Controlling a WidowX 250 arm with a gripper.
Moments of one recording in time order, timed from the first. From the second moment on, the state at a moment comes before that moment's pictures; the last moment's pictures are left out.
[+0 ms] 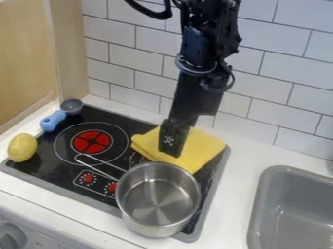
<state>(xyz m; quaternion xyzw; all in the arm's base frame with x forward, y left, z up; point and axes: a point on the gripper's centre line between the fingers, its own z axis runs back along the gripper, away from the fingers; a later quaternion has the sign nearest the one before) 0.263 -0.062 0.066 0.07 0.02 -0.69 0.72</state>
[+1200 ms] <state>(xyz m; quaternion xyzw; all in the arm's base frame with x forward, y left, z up) 0.238 -0.057 0.009 -0.03 0.08 -0.71 0.70</state>
